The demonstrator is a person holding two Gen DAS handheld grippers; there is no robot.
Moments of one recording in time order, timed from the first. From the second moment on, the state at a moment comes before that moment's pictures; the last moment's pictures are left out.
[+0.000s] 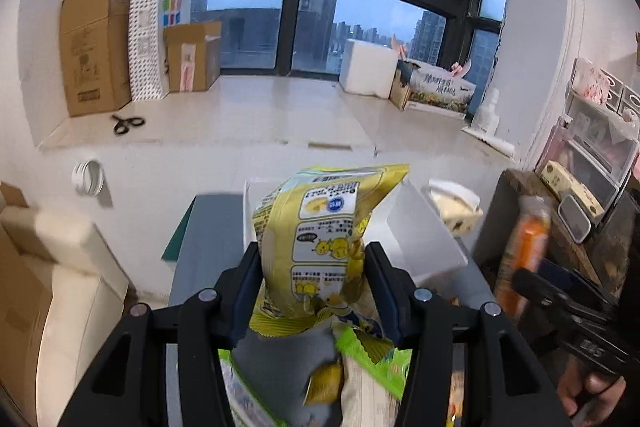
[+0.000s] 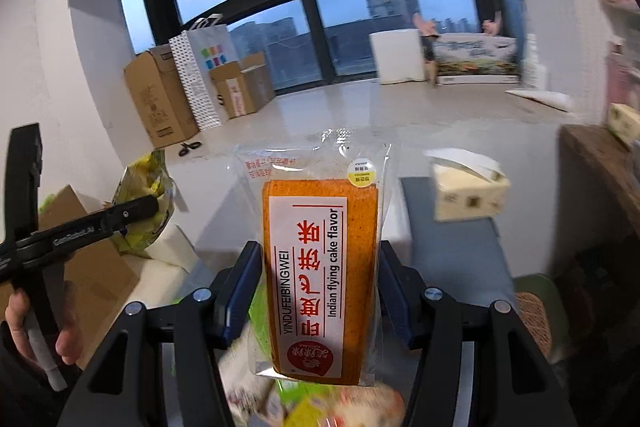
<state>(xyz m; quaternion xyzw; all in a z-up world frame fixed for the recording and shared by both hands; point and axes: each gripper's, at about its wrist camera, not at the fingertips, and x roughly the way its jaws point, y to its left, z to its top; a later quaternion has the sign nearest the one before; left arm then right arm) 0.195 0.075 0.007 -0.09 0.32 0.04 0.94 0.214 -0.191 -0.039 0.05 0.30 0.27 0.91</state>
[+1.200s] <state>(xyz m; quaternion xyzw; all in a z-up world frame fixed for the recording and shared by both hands) 0.223 0.097 -0.031 -0.04 0.28 0.03 0.96 0.332 -0.142 -0.039 -0.01 0.29 0.26 0.92</state>
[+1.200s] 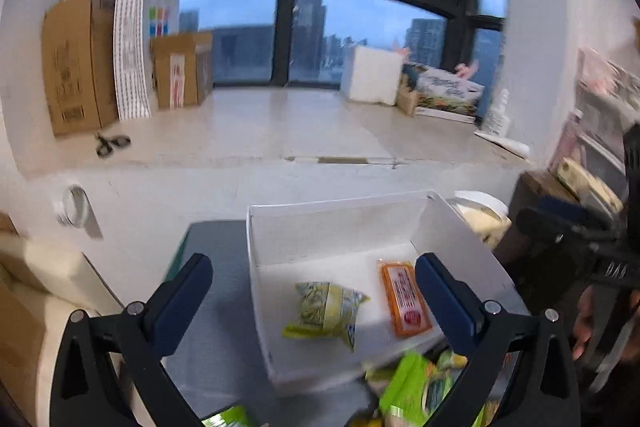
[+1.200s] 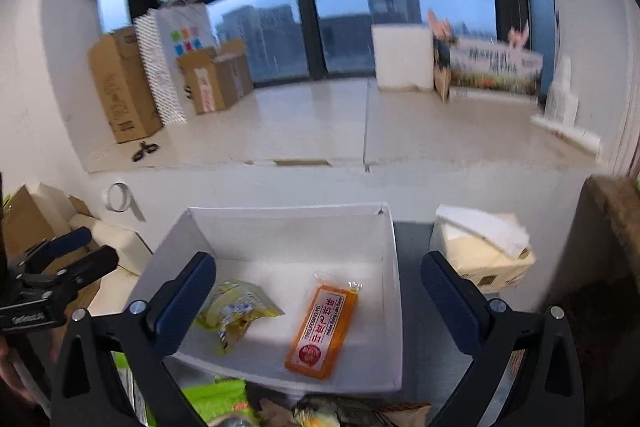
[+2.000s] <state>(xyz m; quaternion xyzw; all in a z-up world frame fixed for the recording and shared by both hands) 0.033 0.043 -0.073 -0.07 0.29 -0.02 0.95 0.185 -0.149 -0.132 -0.08 0.35 0.35 0.87</state>
